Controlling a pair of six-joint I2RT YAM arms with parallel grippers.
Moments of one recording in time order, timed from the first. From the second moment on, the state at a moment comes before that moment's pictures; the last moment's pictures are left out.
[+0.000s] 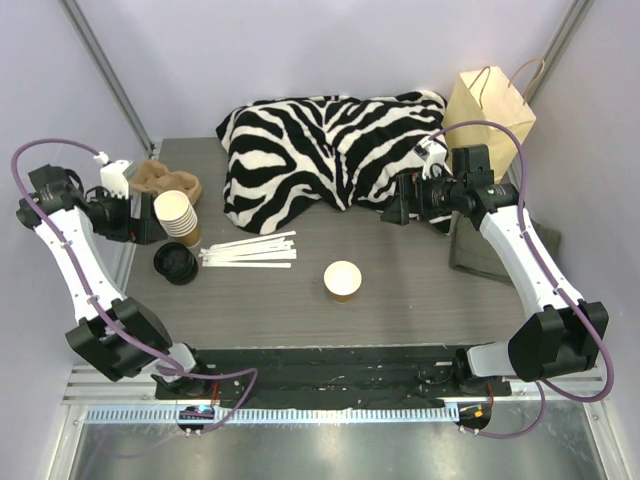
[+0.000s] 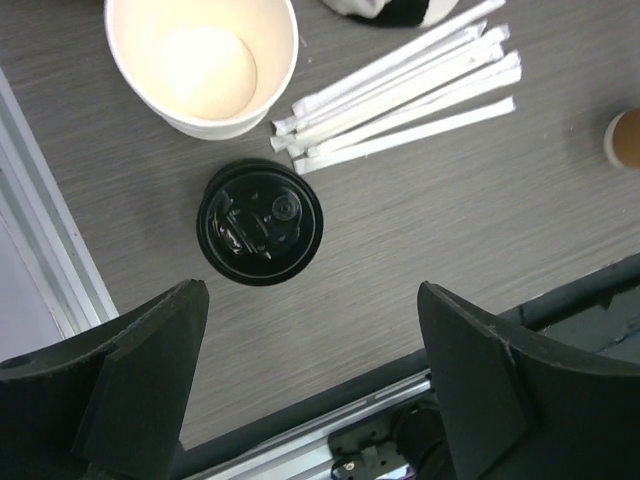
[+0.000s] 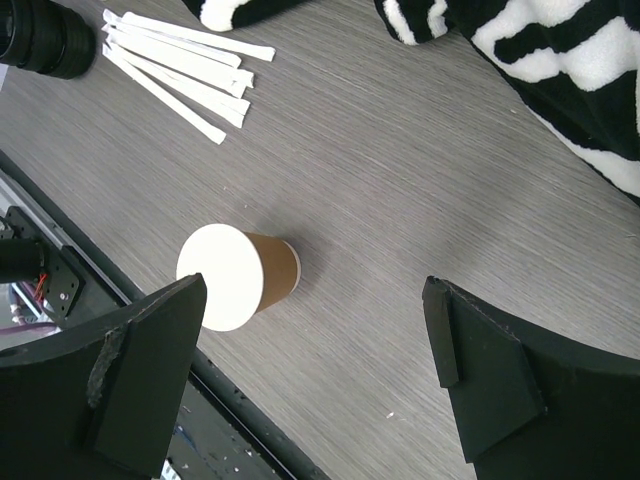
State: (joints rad) left arm 0.61 1.42 1.59 -1.35 0.67 0.70; right arm 0.16 1.36 1.28 -0.68 -0.58 0.02
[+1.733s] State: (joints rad) left arm 0.33 1.61 1.29 -1.14 0.31 0.66; right arm 0.16 1.47 1.28 -0.64 -0.67 0.06
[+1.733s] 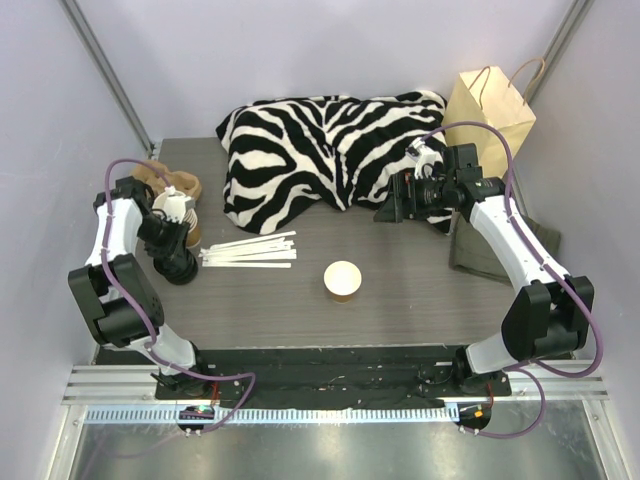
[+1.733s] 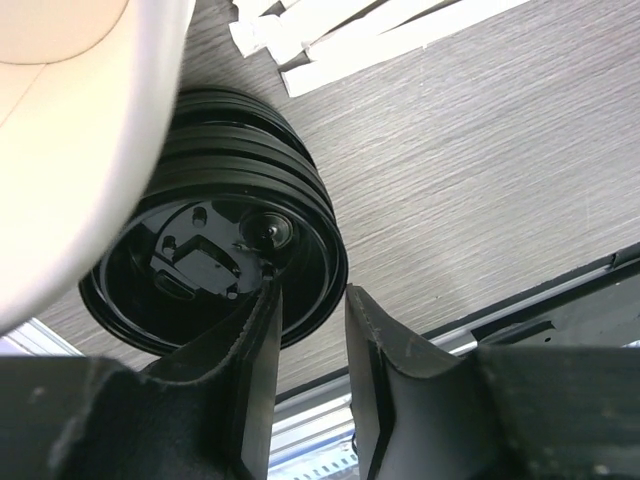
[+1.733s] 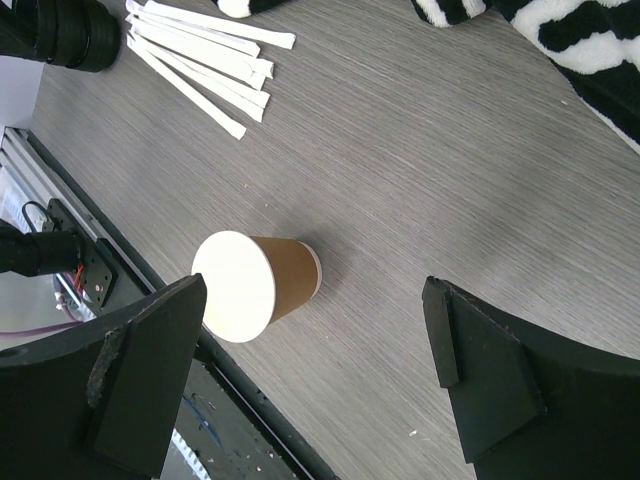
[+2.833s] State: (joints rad) left arm 0.32 1.62 1.29 -1.14 0.32 0.66; right arm 0.16 1.48 1.28 -0.64 -0.67 0.06
